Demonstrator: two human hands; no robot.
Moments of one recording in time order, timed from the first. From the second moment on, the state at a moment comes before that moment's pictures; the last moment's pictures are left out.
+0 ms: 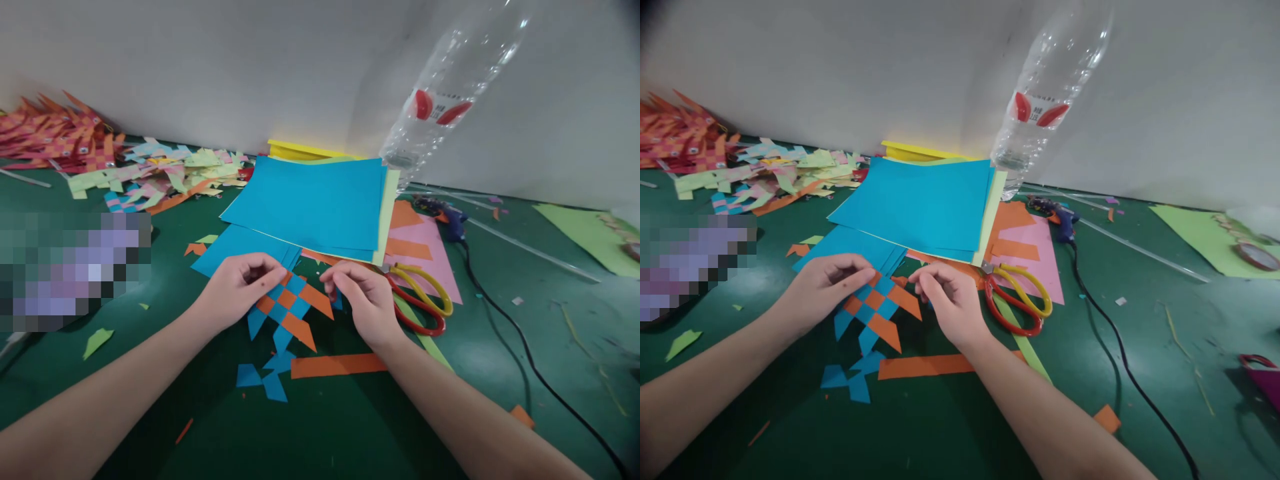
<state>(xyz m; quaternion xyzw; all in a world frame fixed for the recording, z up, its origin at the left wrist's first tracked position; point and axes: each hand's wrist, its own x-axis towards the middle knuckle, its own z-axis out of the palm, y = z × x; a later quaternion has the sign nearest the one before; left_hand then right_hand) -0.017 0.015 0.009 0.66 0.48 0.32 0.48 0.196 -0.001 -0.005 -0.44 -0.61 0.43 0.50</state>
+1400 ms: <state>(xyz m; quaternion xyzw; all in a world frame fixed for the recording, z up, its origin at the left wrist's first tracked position) -0.022 0.017 -0.005 0.84 0.48 0.23 0.09 0.198 -0.009 -0.008 -0.39 -0.76 0.30 0.43</state>
